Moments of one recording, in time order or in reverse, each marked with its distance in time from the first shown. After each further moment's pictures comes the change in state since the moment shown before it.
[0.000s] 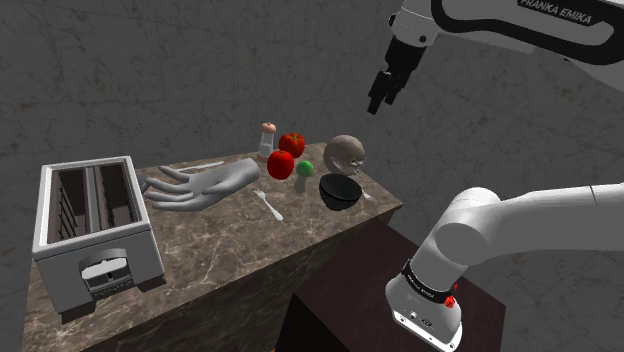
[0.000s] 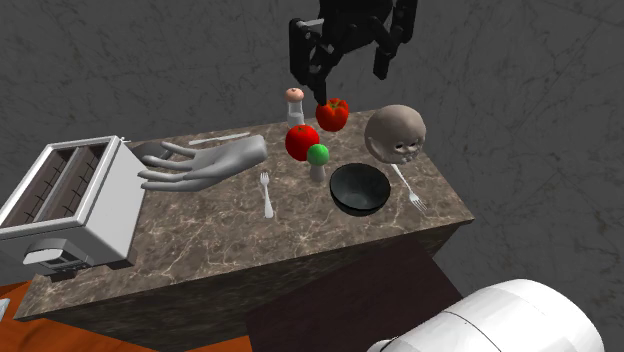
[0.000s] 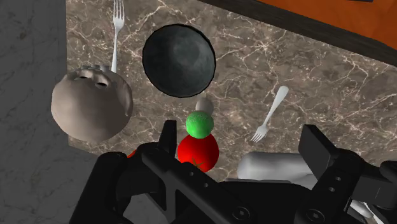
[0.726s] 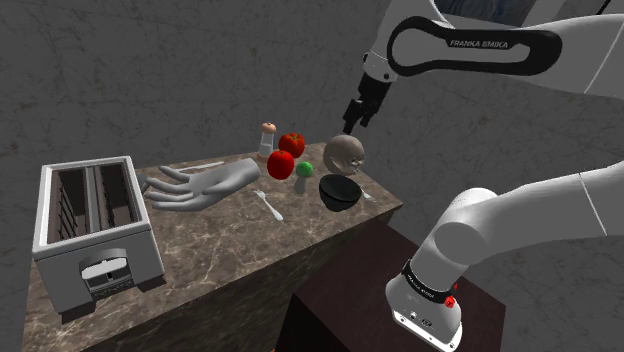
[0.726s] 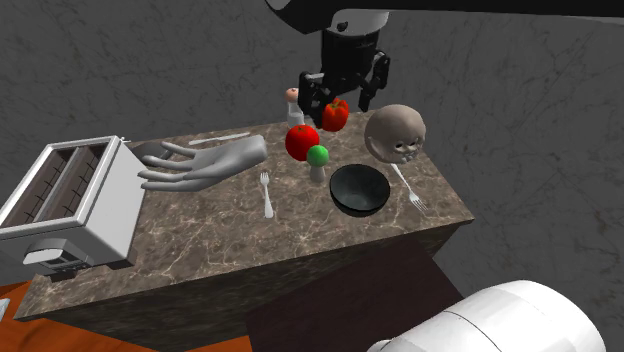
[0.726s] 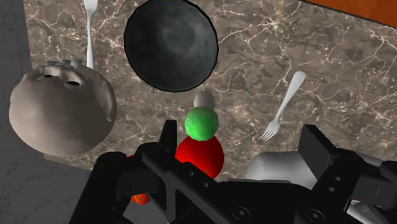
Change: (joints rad) arm -0.018 0.141 -0.087 -0.160 0.013 0.315 -0.016
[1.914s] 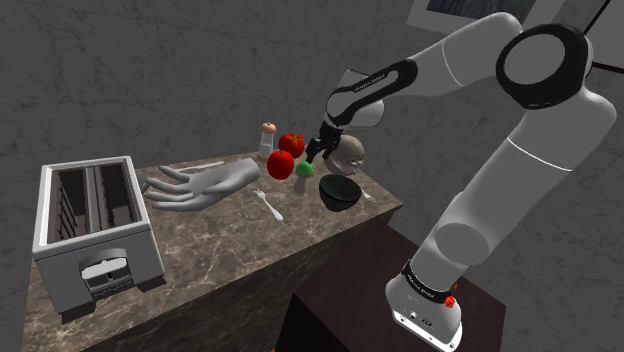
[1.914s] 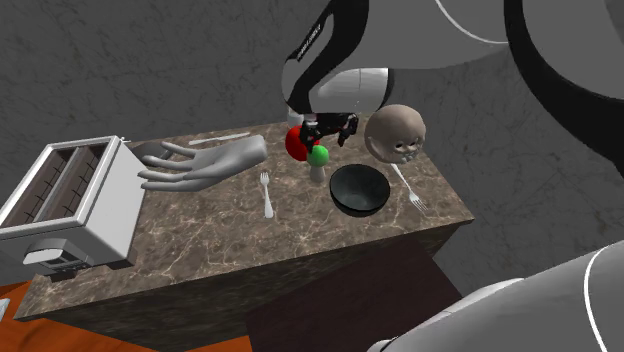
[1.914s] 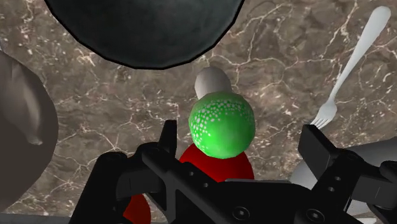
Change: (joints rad) arm 0.030 0.615 -0.159 0.019 0.218 0.605 -0.177
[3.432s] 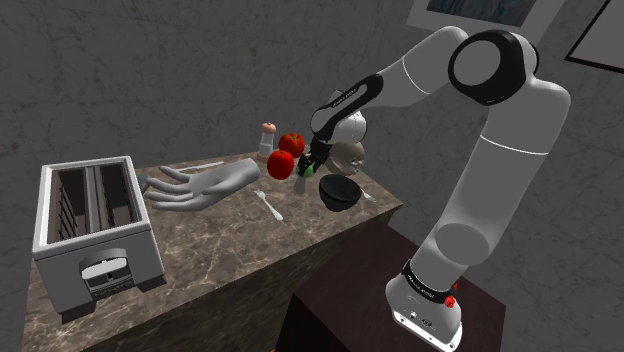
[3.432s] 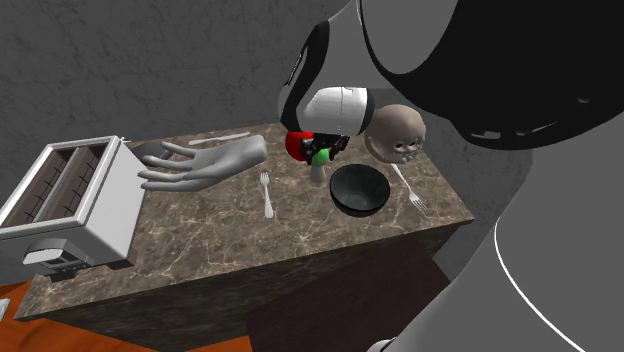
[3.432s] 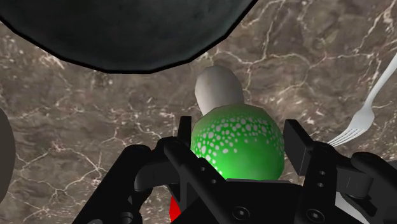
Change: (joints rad) arm 0.003 0.219 0.013 0.053 0.160 0.155 -0.114
